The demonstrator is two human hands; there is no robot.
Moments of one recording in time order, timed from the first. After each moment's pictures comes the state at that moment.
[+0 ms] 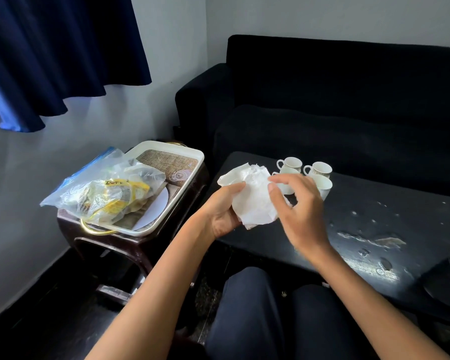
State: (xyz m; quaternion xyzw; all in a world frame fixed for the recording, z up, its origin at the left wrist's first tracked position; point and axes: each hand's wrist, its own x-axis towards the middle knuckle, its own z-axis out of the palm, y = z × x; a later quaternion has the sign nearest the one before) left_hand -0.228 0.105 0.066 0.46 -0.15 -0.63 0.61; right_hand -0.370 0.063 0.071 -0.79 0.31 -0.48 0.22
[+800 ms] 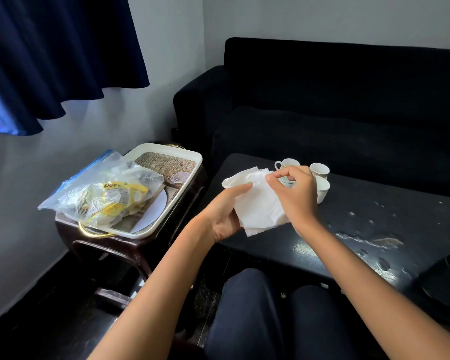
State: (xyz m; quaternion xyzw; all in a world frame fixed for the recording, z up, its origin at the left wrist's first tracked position) left_hand -0.231 0.106 0.061 0.44 -0.20 -0.64 0.60; right_hand -0.352 0.025 0.068 -0.71 0.43 -0.47 0.31
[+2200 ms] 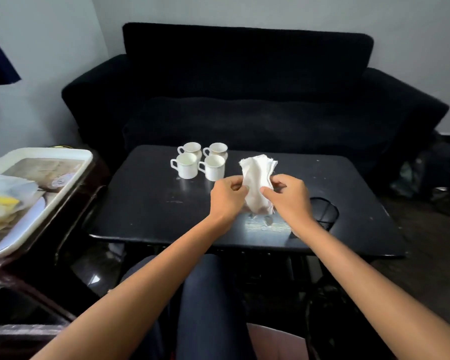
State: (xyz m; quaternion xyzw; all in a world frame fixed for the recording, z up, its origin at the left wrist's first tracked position) left_hand -0.462 0.021 0.041 0.63 -0.44 -0.38 0.52; right_hand -0.590 -0.008 0.048 -0.68 0.53 -0.41 0.29
